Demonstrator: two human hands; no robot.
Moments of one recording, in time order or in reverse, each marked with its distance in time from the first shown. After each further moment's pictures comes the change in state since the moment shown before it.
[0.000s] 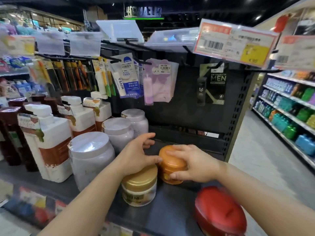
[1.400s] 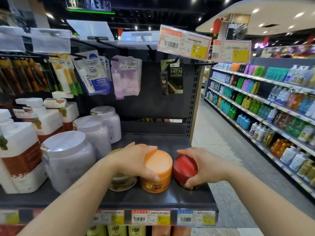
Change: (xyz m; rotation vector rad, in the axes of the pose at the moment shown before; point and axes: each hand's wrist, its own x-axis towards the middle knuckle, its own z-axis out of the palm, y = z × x) left_hand -0.031 0.058 0.016 0.589 -0.588 0.169; right_hand -0.124 -0.012 0.004 0.095 -0.005 0.399
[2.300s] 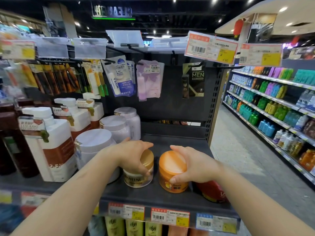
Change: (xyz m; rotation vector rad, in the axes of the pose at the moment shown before) left_hand -0.031 -0.040 -0.024 0.196 0.011 -0.141; right_hand 0.041 -0.063 0.013 0.069 -0.042 -0.044
